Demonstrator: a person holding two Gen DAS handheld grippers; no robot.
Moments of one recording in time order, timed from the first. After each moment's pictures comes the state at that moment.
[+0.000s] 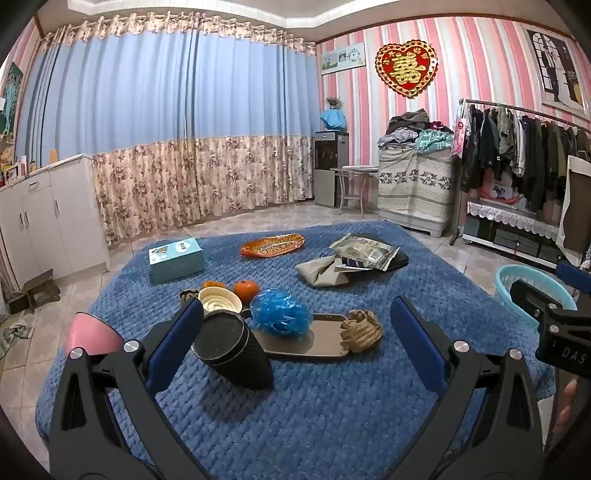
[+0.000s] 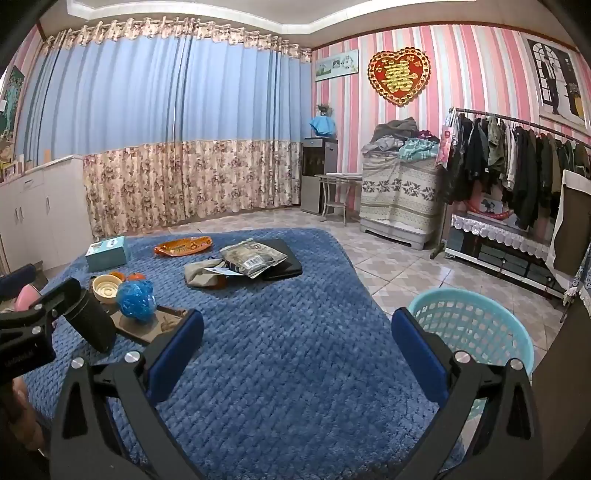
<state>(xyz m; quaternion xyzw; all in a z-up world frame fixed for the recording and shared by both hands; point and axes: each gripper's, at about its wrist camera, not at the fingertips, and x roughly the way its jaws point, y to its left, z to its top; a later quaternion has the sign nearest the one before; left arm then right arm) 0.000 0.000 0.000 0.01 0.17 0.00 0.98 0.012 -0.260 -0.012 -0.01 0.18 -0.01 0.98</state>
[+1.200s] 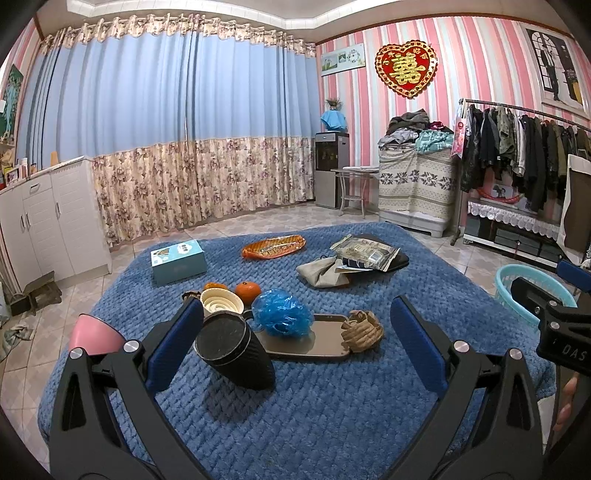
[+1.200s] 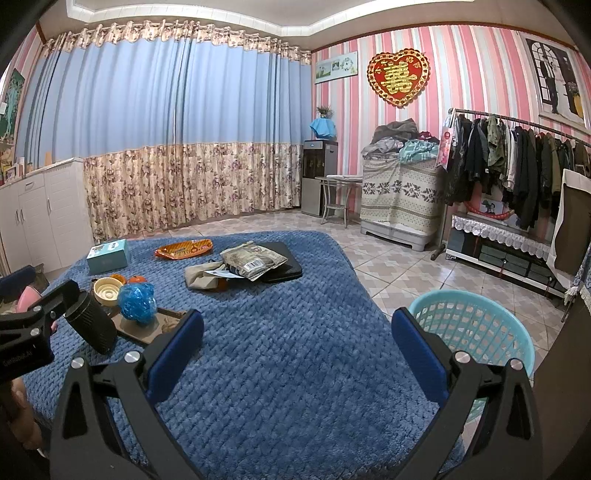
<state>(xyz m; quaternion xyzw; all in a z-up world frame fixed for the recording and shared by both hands) 0.001 -0.001 0.000 0.02 0.17 0.00 0.98 0.012 -0.258 -0.012 -0.01 0.18 -0.01 0.98</state>
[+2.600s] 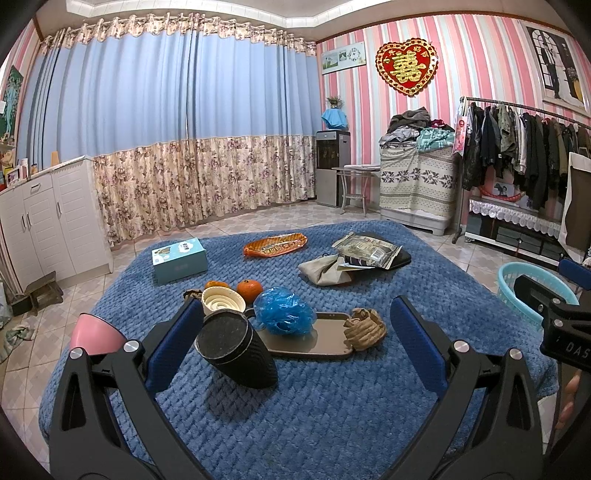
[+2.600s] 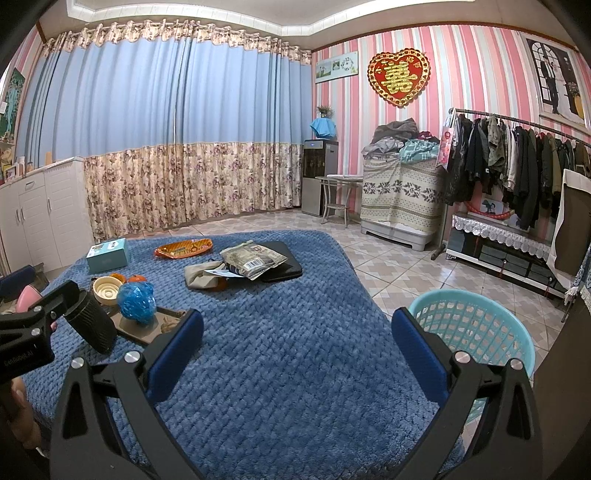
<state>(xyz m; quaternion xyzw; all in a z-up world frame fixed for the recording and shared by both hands) 0.001 -0.001 0.000 0.02 0.17 0.00 0.98 0.010 -0.261 -0.012 -0.01 0.18 -0.01 0.98</state>
